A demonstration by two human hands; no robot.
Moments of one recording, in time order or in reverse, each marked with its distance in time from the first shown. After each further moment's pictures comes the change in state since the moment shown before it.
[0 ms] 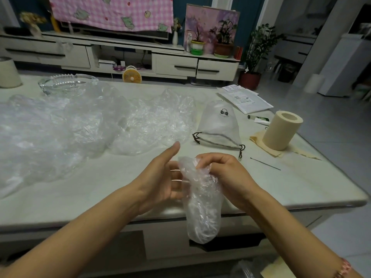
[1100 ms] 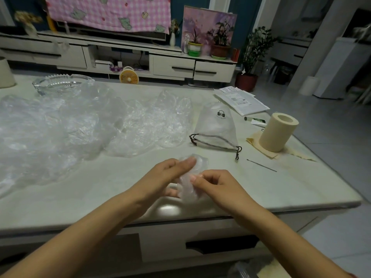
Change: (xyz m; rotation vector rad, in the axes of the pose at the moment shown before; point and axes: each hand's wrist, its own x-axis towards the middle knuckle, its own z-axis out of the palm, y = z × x) left_hand 0.000 -0.006 -0.004 0.352 0.040 0.231; right_hand -0.022 0.008 0.006 -0.466 0.015 -0.036
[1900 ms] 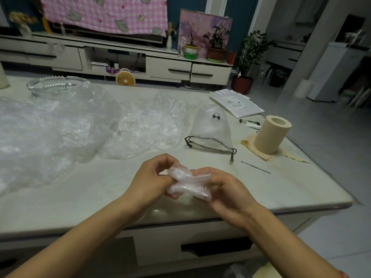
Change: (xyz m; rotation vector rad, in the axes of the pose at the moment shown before) left_hand -0.007 0.005 0.010 0.045 0.197 0.165; right_hand 0.000 -0.001 -0.011 0.813 -0.040 0.249
